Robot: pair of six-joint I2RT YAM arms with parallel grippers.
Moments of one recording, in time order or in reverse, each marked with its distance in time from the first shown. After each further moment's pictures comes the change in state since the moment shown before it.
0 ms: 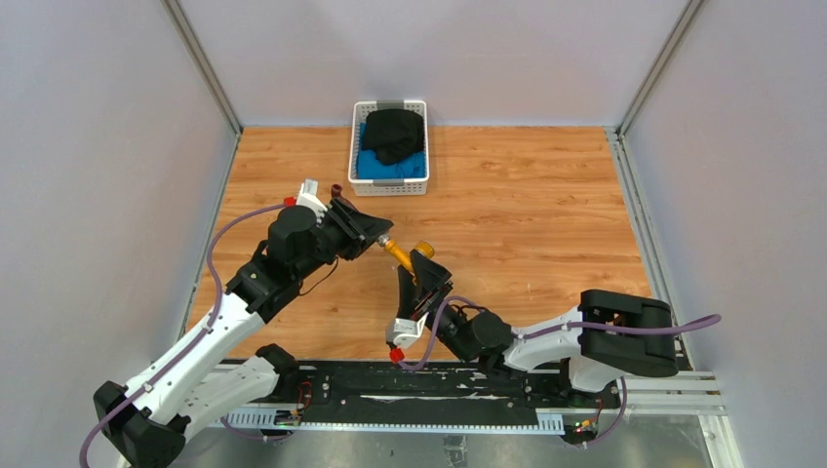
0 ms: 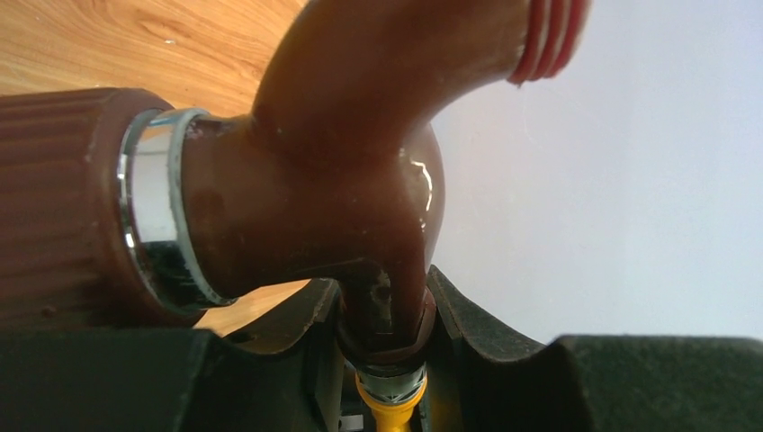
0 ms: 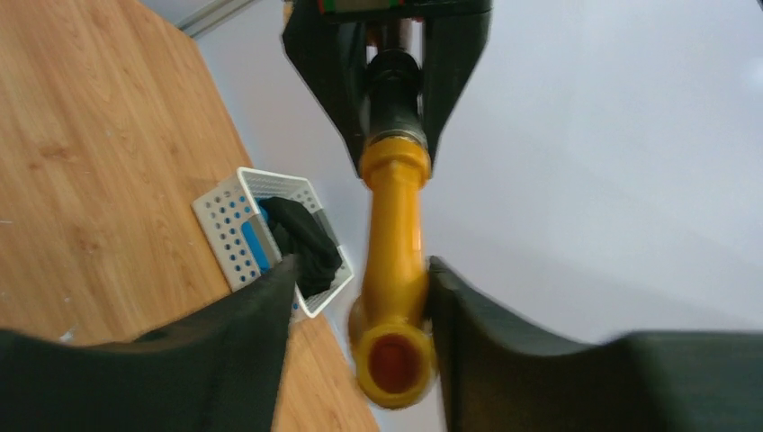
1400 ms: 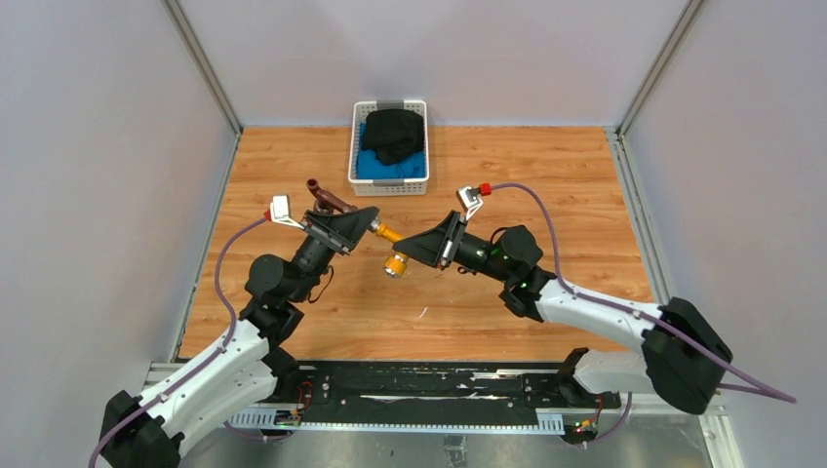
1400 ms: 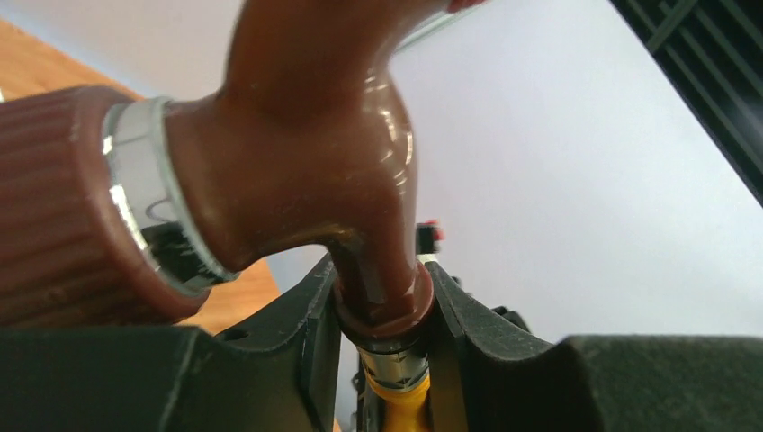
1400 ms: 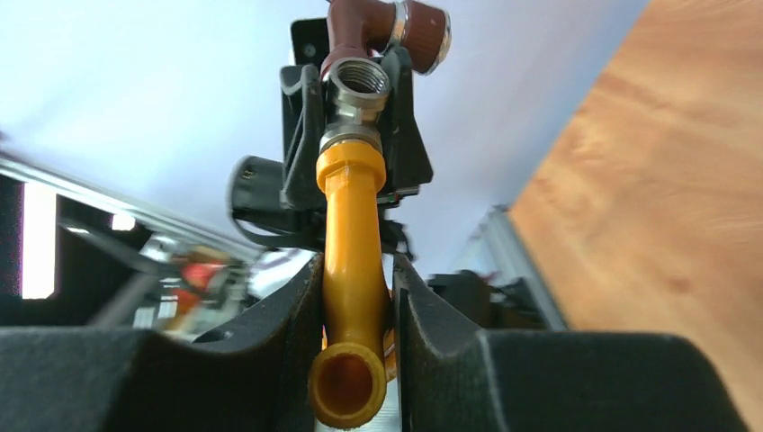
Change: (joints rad) left arm -0.001 -0.125 -0.397 0.859 -0.046 0.073; right arm -0.545 -0.320 0.195 -0.665 -0.854 2.478
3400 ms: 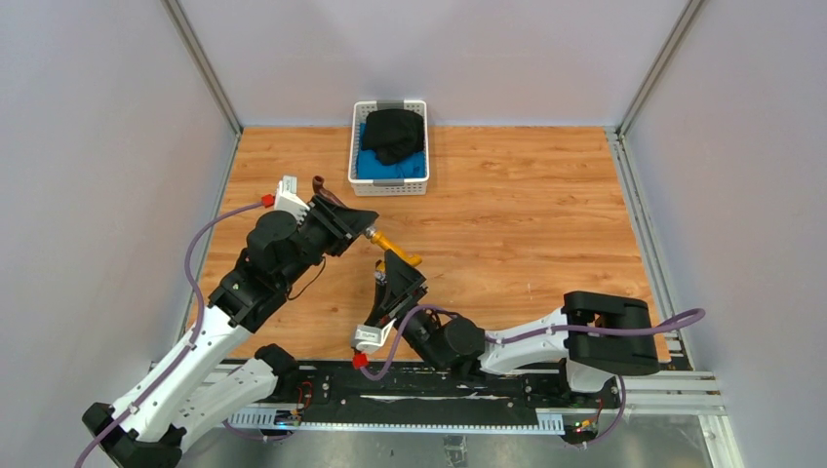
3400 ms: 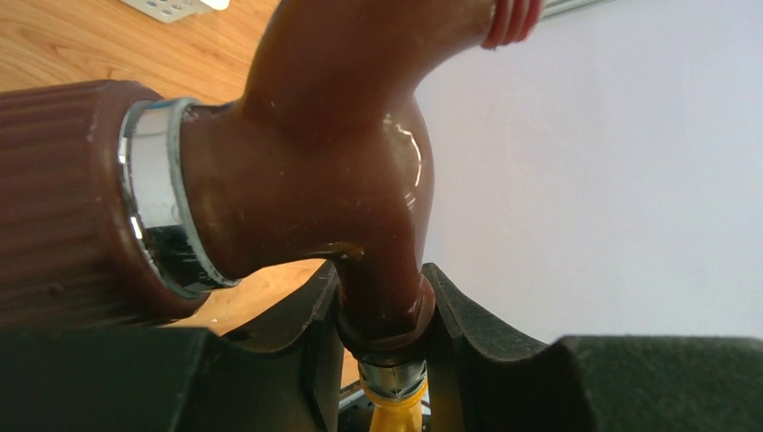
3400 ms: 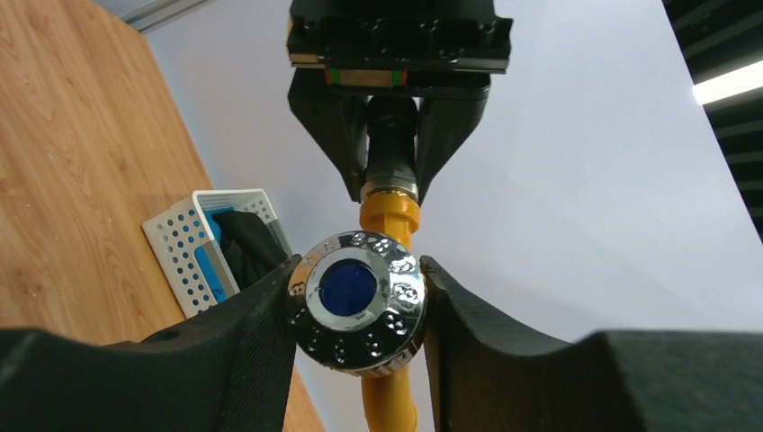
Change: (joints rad) left arm 0.005 0.033 0.428 -0.881 -0.054 0.011; right arm 0.648 0.399 0.032 0.588 0.999 -2.662
